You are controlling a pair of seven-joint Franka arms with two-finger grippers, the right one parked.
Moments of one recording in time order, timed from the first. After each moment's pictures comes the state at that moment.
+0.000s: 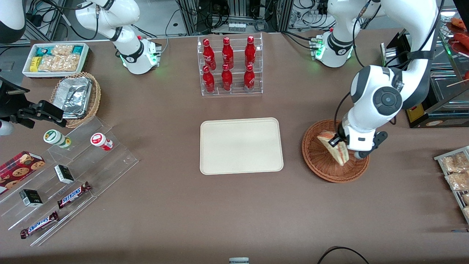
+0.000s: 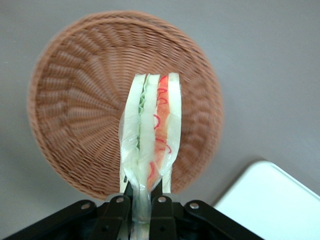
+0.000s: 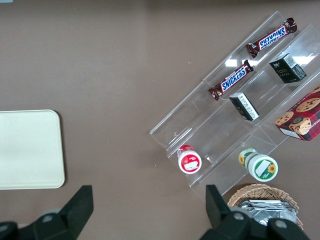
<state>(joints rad) -0.07 0.21 -0.24 -1.96 0.03 2.09 -0.93</state>
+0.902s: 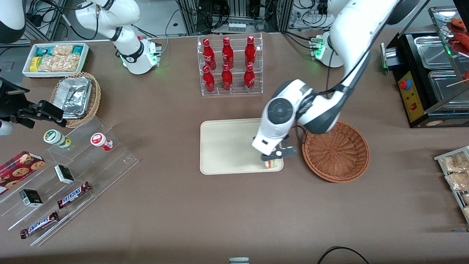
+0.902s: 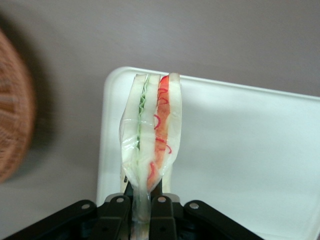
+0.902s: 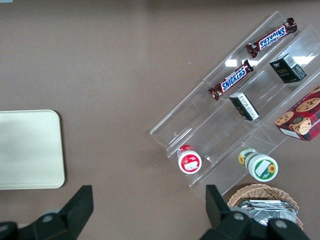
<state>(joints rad) -0.26 0.62 -0.49 -1.53 0.24 1.98 -0.97</state>
